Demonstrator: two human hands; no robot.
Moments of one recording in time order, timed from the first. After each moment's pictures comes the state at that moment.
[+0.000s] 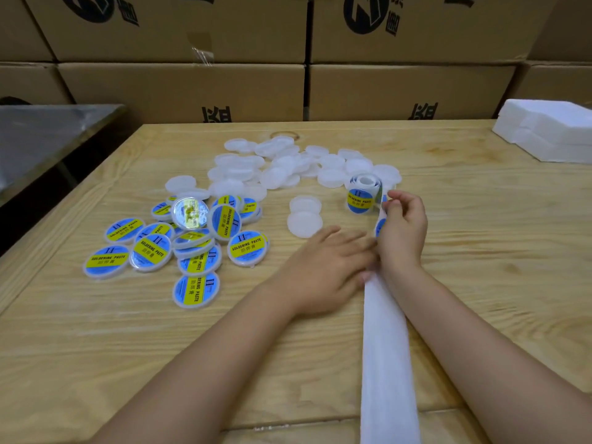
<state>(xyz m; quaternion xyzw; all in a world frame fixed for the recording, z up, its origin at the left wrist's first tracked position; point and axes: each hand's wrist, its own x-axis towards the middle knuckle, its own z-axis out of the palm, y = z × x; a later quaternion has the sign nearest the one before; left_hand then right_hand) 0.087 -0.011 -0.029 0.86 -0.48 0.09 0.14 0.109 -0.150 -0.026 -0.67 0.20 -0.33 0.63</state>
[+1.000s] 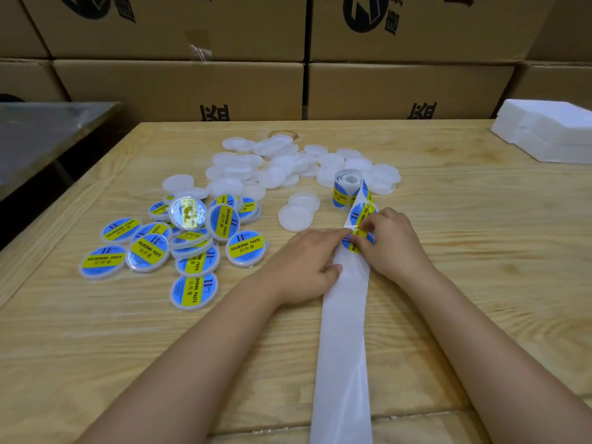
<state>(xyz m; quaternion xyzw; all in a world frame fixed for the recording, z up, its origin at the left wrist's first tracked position) 0.107 0.002 -0.037 0.89 -0.38 0.01 0.25 0.100 -0.168 -0.028 -0.97 0.04 -0.13 0.18</state>
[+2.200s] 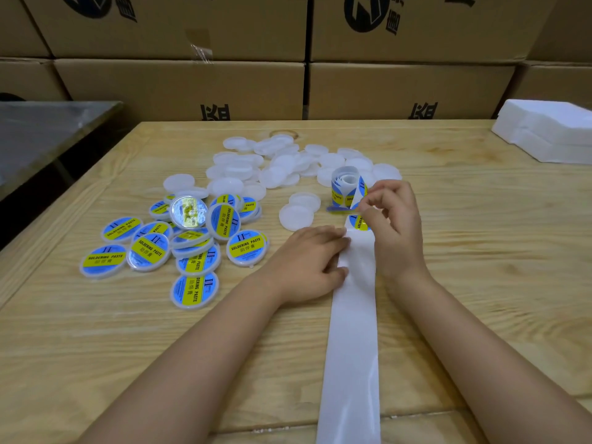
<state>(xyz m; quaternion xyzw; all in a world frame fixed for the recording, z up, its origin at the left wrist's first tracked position) 0.109 0.000 -0.035 0.90 -0.40 0.03 0.16 0.079 -0.140 -0.007 -0.78 -0.03 -0.30 0.55</state>
